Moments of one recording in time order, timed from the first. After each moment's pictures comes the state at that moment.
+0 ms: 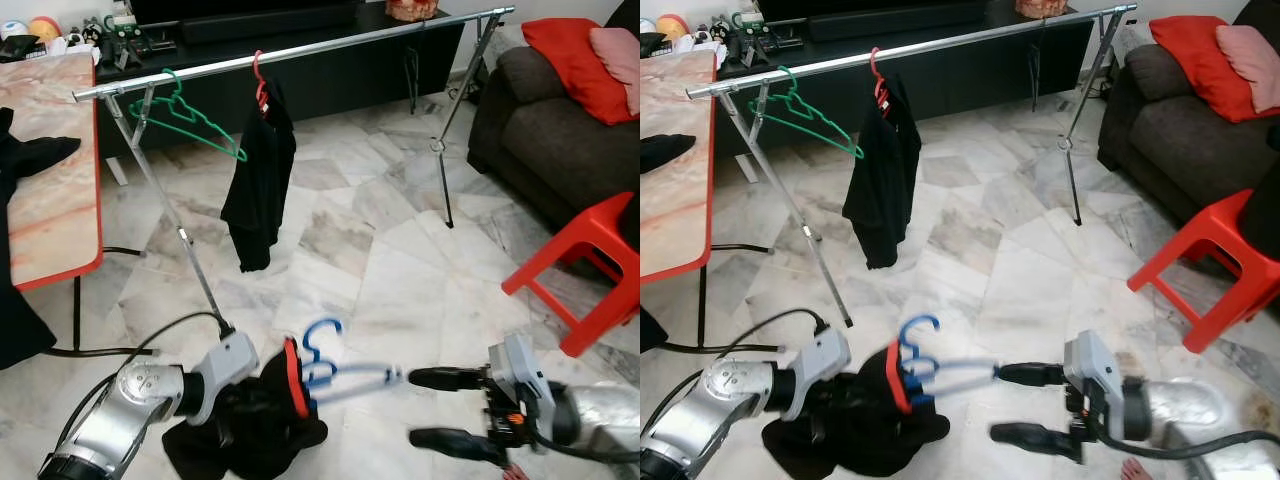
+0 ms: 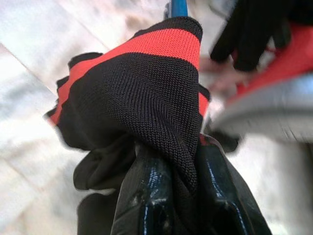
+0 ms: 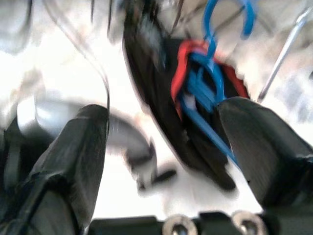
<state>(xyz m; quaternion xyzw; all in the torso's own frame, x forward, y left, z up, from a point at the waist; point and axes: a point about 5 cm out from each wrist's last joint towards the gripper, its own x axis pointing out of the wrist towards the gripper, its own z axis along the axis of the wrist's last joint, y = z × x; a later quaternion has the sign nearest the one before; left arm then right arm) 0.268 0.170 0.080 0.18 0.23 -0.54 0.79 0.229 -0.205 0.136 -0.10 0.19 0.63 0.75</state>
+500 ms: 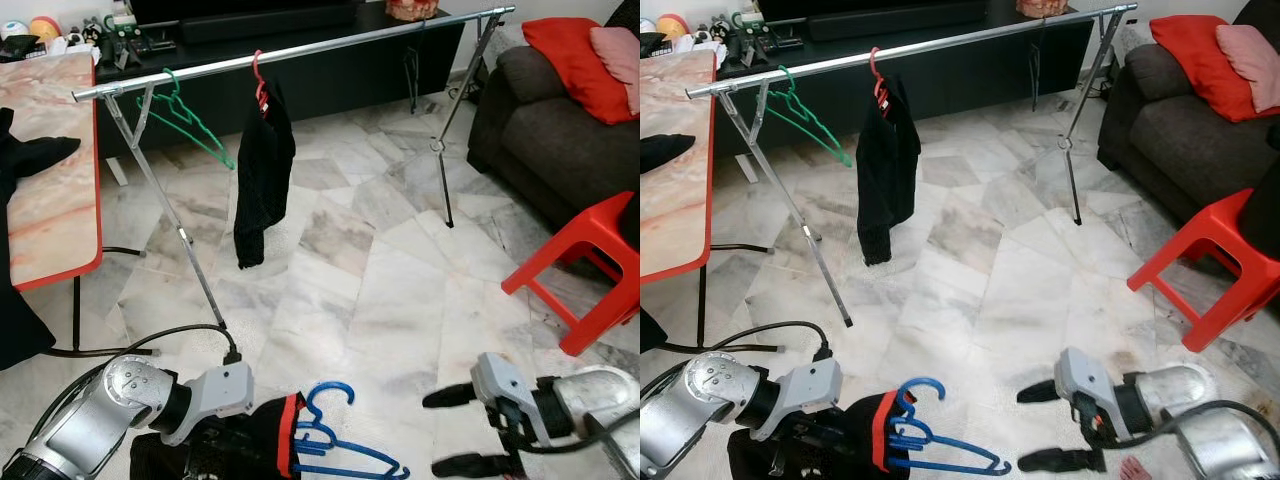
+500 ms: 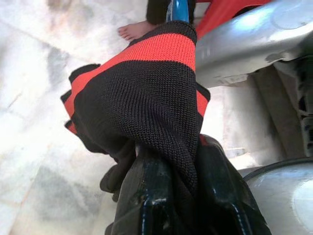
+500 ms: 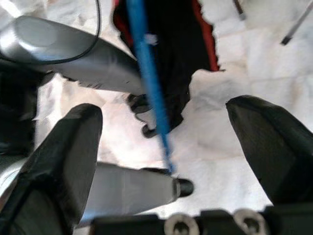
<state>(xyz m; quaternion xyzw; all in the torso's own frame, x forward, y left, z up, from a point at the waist) 0.245 0.166 0.105 0.25 0.25 -0.65 0.67 0.255 -0.215 0.112 -0.14 0.26 0.63 0.72</state>
